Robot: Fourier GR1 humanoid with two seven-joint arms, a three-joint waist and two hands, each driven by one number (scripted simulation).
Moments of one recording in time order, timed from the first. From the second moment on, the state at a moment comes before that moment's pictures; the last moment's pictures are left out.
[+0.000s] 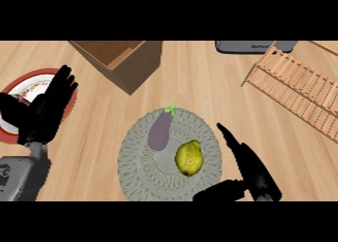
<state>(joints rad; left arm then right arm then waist) -0.25 0.32 -0.02 -1.47 0.22 0.10 0.19 -0.04 -0.17 0.45 -1.83 0.23 -0.06 0.86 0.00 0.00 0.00</state>
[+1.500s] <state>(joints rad) -0.24 0.24 0.08 -1.52 0.14 0.01 0.23 -0.19 -0.02 0.49 -1.43 0.36 -0.24 0.59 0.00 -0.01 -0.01</state>
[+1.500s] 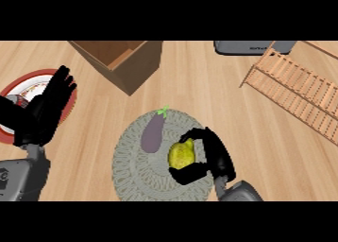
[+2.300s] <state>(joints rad) -0.22 0.25 0.10 -1.50 0.14 0.02 0.22 0.06 -0.52 1.01 -2.10 0.76 -0.08 0.40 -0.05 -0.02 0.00</state>
